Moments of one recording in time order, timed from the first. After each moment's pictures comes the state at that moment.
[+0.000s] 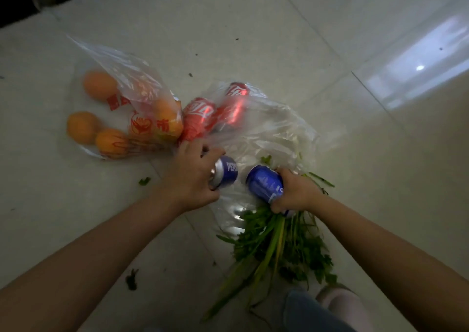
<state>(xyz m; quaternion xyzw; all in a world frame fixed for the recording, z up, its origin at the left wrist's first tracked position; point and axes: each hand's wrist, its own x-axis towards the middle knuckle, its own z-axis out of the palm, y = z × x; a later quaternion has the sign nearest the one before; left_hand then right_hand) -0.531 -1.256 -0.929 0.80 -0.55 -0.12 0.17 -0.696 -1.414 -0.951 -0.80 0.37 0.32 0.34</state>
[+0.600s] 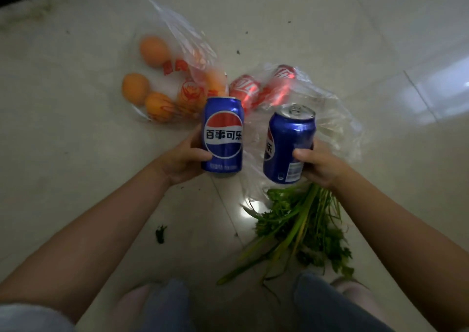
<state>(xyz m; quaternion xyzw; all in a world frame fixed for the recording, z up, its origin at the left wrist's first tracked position) -0.502 -1.189 -0.940 0.42 -0.06 -0.62 0.66 -0.652 -1.387 -0.920 -0.51 0.29 0.09 0.80</state>
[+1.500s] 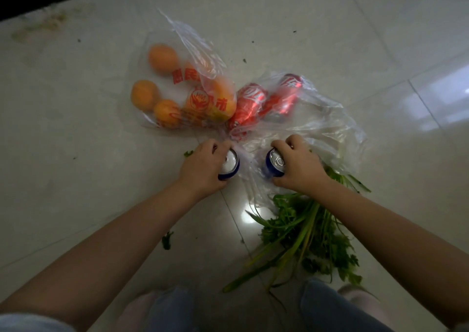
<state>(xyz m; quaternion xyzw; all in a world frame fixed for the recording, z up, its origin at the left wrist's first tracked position) -0.522 -1.195 -0.945 0.87 -0.40 -0.26 0.07 -0.634 -1.362 -0.926 -0.93 0.22 0.20 0.21</state>
